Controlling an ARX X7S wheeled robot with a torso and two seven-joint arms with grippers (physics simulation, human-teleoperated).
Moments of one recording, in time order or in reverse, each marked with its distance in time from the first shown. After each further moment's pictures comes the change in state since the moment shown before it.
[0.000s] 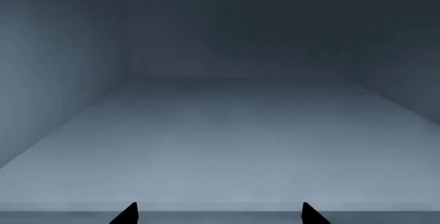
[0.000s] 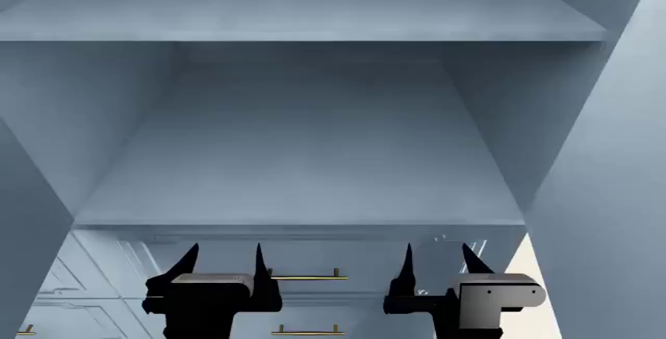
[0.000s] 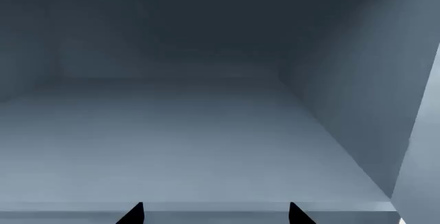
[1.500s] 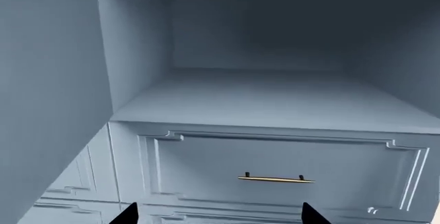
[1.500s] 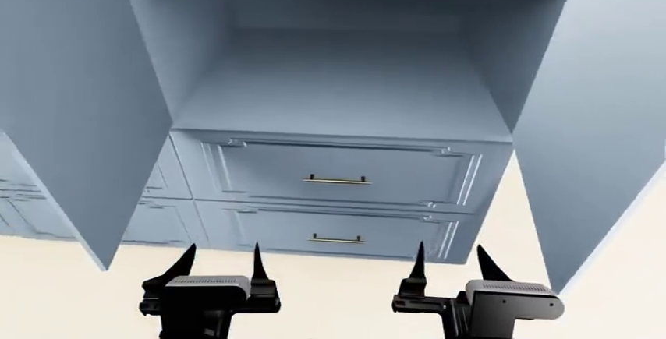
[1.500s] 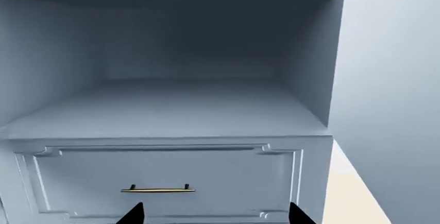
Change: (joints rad) left arm 0.012 -0.110 0.123 0.024 -0.119 0.021 -0.127; right arm -0.027 0.104 -0.107 -0.018 0.107 -0.075 0.170
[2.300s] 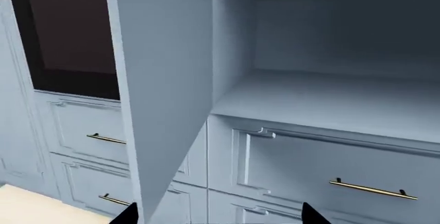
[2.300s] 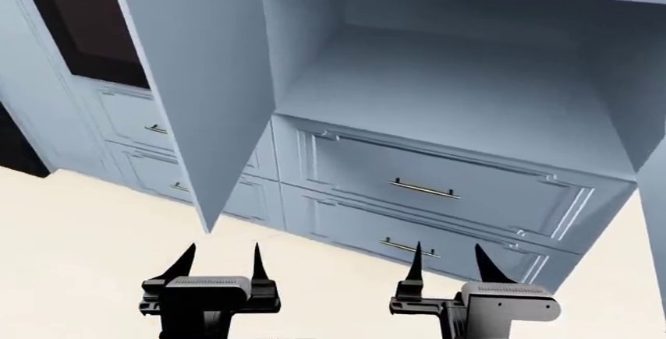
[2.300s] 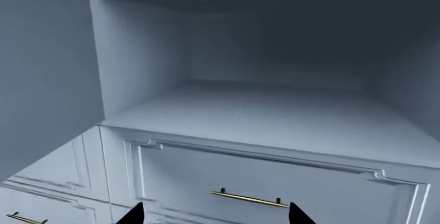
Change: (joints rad) left arm -0.002 -0.031 0.038 0.002 -0.022 0.012 -0.039; right arm 0.000 0.034 -0.052 0.006 0.000 -0.030 0.043
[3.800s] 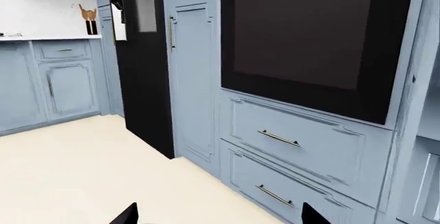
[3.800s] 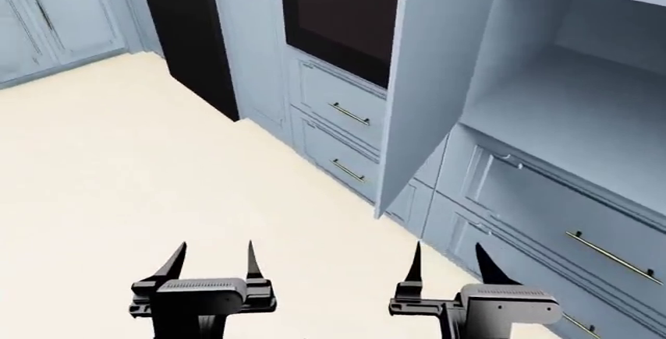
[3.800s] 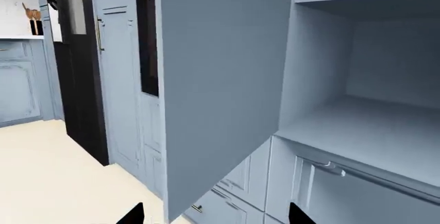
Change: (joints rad) left arm 0.021 -0.048 0.046 0.057 -0.014 0.014 -0.090; right arm -0.005 0.045 -0.055 -0.023 0.016 -0.012 0.056
